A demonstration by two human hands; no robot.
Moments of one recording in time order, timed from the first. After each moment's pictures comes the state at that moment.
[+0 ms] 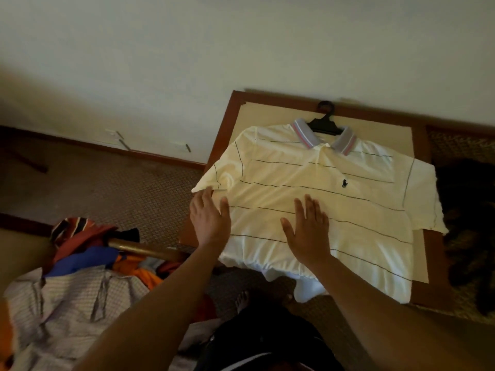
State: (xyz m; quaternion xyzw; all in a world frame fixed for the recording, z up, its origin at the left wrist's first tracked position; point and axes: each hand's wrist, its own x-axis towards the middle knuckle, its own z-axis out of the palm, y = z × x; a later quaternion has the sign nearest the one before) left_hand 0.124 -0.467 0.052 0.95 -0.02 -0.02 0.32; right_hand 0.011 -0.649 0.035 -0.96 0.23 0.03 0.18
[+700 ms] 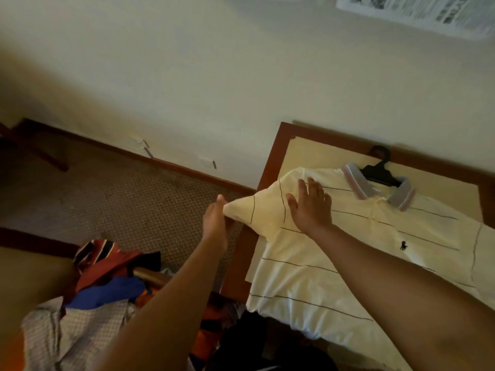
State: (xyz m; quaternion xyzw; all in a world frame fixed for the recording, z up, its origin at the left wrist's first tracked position) left_hand 0.269 -0.415 0.056 0.63 0.26 -0.21 0.70; right_hand 0.229 -0.623 0.056 -0.97 0.21 0.10 0.11
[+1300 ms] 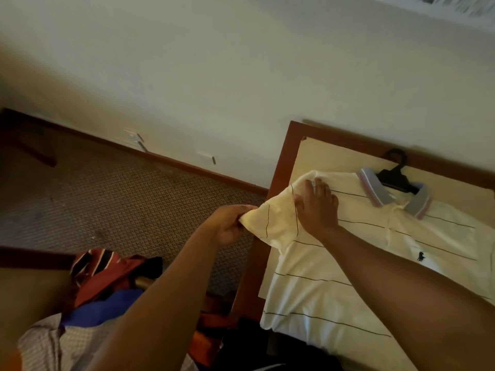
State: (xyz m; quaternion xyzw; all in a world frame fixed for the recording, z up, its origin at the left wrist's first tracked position) left_hand 0.331 -0.412 0.061 0.54 0.24 -0.48 0.65; right_hand 0.265 -0.619 0.036 -0.96 0.23 0.13 0.06
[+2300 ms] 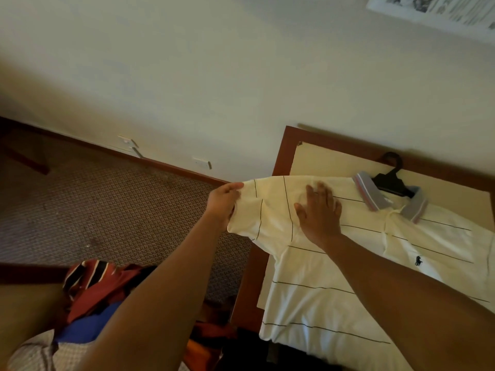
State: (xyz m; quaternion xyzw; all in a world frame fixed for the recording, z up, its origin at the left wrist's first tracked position) left_hand 0.372 -0.431 0.056 0.69 0.17 -0.32 0.63; right_hand 0.259 -0.634 0.025 -0.96 0.24 0.10 0.07
